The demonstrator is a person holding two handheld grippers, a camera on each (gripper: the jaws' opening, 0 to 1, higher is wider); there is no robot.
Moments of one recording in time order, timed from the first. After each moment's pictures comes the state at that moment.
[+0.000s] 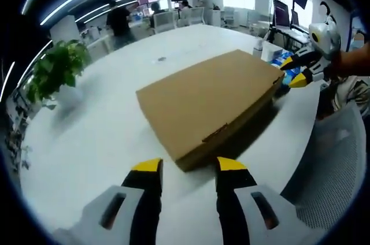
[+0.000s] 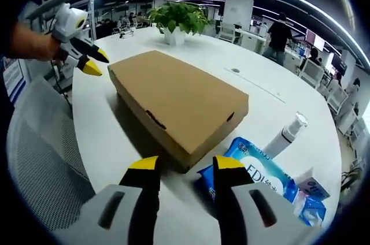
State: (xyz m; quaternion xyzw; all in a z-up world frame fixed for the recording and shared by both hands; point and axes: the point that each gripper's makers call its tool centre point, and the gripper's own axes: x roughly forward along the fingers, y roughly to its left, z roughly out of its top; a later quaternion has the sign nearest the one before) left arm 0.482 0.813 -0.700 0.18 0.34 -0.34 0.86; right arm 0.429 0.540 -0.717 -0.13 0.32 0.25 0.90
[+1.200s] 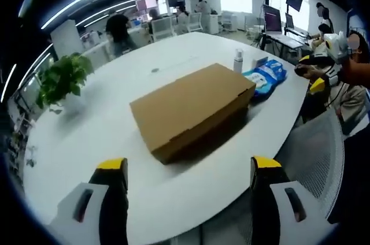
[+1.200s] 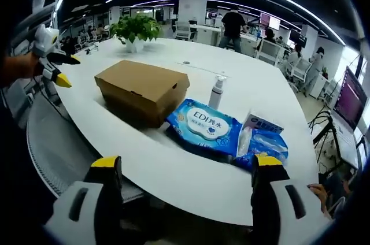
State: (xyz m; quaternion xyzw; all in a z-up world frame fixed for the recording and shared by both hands) left arm 0.419 0.798 -0.647 0.18 0.33 -0.32 0.87; right arm 0.303 0.437 -0.661 -0.06 0.33 0.11 0.94
